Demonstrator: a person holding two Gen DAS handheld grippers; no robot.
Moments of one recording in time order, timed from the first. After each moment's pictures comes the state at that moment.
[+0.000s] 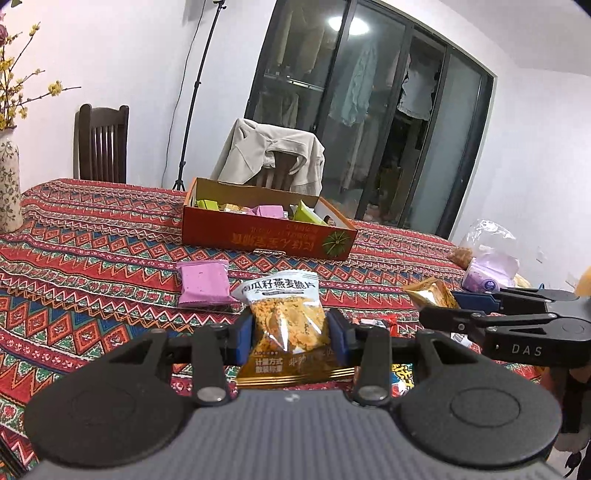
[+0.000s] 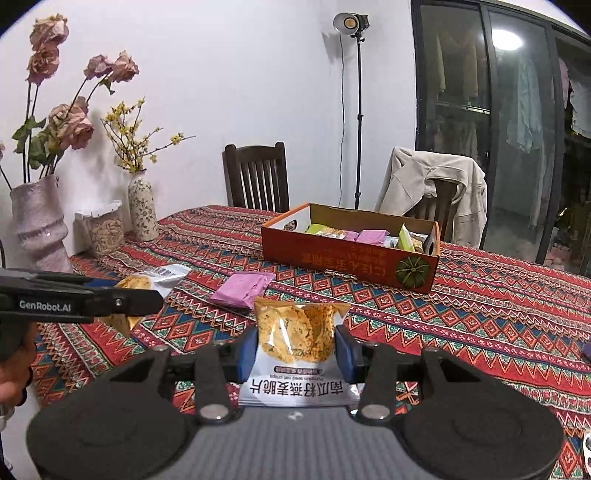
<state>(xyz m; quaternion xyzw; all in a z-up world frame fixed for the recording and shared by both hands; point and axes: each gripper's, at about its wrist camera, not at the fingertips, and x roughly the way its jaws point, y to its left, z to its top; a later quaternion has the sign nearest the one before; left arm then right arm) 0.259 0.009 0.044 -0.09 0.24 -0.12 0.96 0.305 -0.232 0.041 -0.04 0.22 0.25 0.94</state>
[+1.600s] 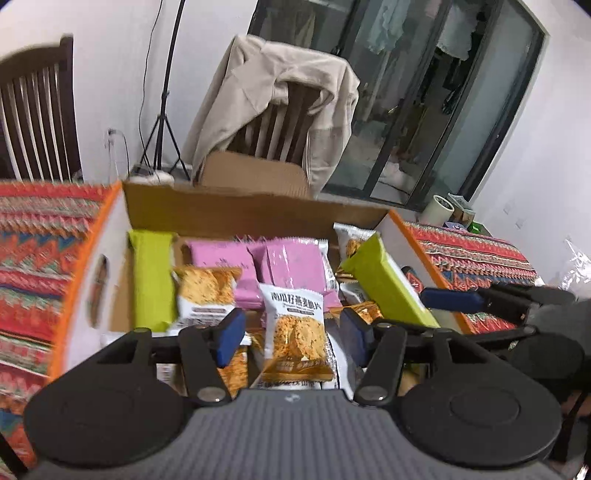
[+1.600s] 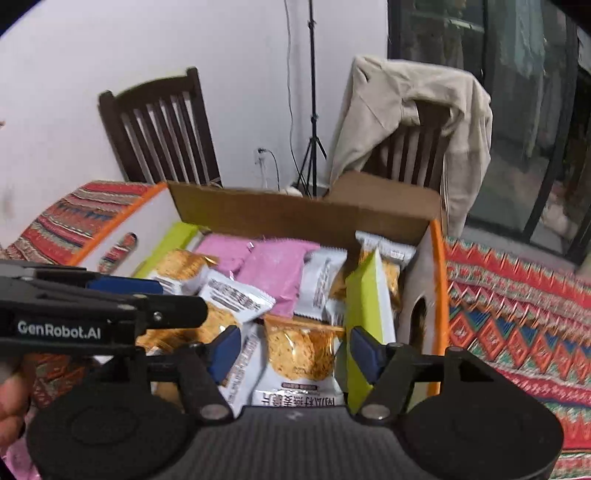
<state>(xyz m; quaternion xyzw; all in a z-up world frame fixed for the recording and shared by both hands) 0.669 -0.011 0.036 -0.08 0.37 -0.12 0.92 0.720 -0.196 0.025 -0.04 0.36 0.20 0.91</state>
